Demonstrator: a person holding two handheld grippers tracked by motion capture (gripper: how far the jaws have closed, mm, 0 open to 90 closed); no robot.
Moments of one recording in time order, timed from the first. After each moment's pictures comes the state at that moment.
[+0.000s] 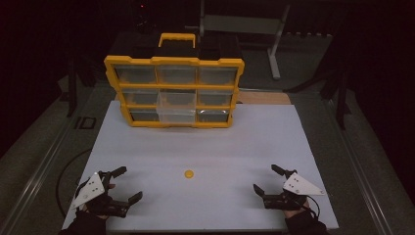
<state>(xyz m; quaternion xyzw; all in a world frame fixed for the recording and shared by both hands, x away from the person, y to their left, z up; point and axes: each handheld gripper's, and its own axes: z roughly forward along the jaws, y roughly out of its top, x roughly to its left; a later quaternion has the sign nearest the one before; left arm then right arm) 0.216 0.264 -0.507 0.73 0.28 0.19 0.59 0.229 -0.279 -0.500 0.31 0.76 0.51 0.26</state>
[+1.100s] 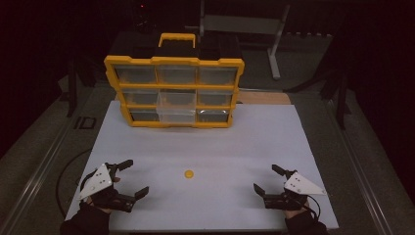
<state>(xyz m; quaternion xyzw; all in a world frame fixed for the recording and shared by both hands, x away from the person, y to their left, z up) 0.228 0.240 -0.470 0.75 0.25 0.19 0.58 0.227 -0.279 -0.496 0.32 0.75 0.52 0.25</state>
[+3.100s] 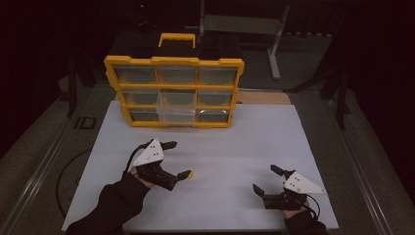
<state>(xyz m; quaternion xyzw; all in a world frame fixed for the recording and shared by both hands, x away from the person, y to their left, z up) 0.288 0.134 -0.441 0.81 0.19 0.14 0.54 0.228 -0.278 -0.496 0.31 0.75 0.53 0.24</state>
